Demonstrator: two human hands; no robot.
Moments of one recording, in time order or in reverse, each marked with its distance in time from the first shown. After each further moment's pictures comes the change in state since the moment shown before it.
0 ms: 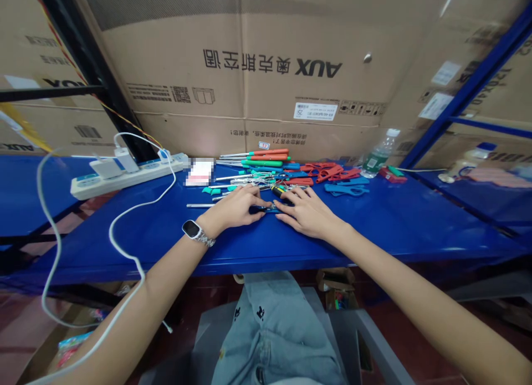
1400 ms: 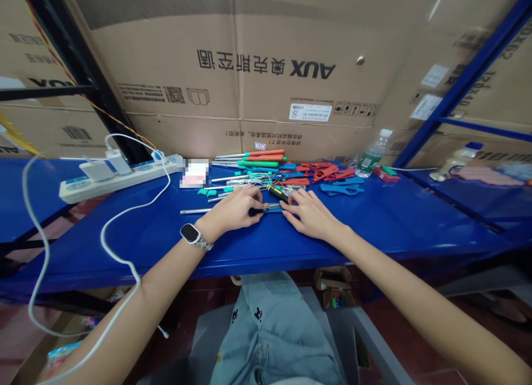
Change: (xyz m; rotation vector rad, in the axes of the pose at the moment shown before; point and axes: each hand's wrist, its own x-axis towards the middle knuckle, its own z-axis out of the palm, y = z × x) left_hand 0.003 0.006 0.001 0.069 0.028 0.062; right_hand -0.011 0.006 0.005 0.125 0.041 0.109
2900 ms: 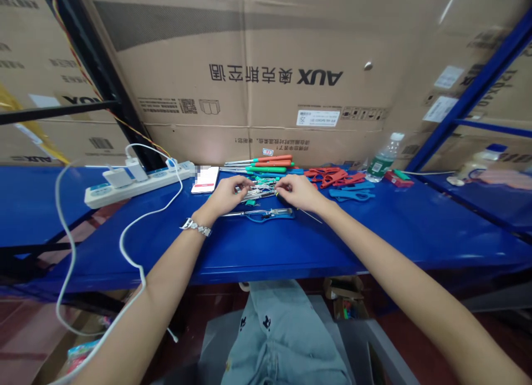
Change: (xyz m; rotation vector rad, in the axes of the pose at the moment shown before) left_hand 0.000 -0.052 -0.015 -0.281 0.341 -0.355; right_hand 0.084 0.021 0.005 0.421 0.113 0.177
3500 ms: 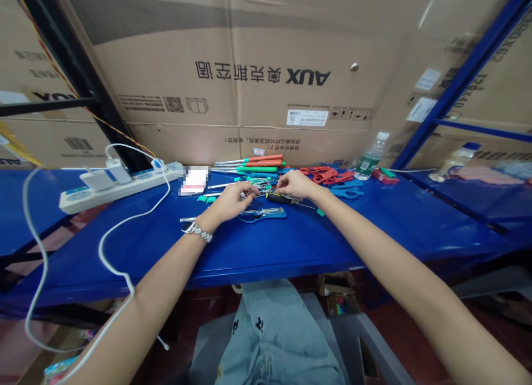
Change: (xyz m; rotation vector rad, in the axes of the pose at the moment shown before) left_hand 0.002 0.011 0.028 -0.019 -0.115 0.094; right_hand 0.023 0.041 -0.007 0.012 -0.214 0.156
